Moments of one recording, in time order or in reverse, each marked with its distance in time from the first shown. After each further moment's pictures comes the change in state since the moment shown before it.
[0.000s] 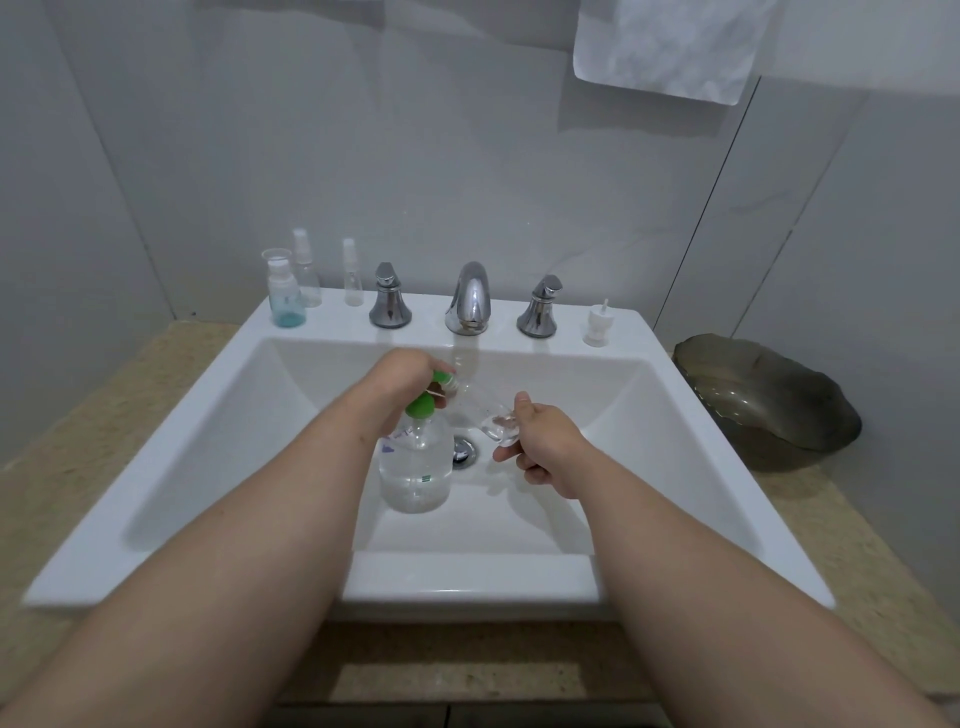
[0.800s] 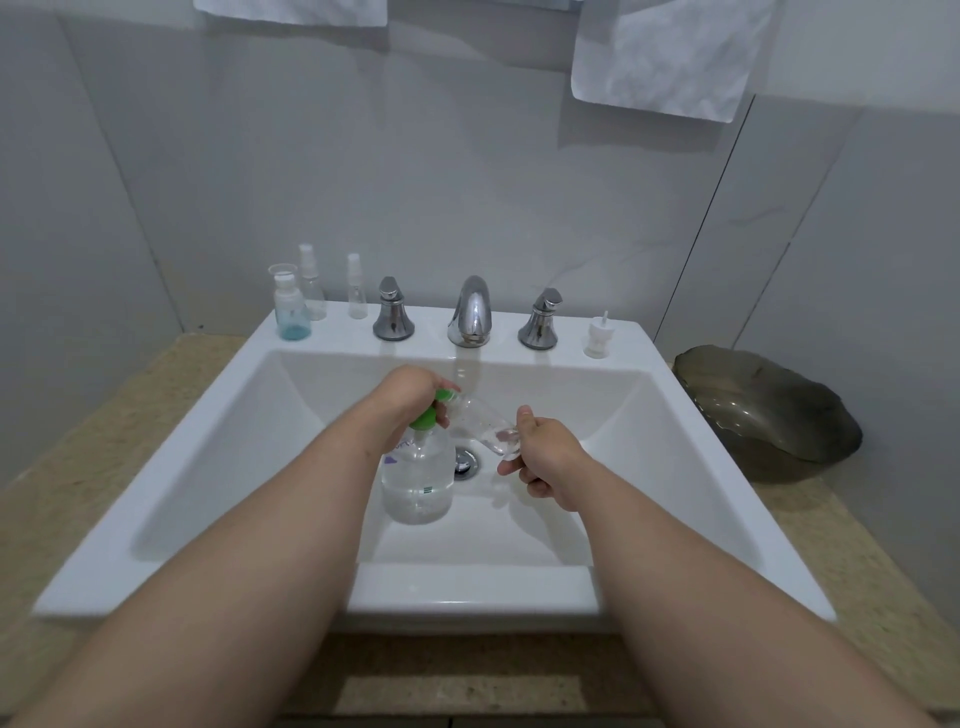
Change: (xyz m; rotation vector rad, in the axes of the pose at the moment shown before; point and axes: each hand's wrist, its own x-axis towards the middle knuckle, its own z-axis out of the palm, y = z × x) left_hand -0.008 0.001 0.004 0.082 -0.027 -0.016; right_hand -0.002 0.000 0.001 -0.021 0.015 0.023
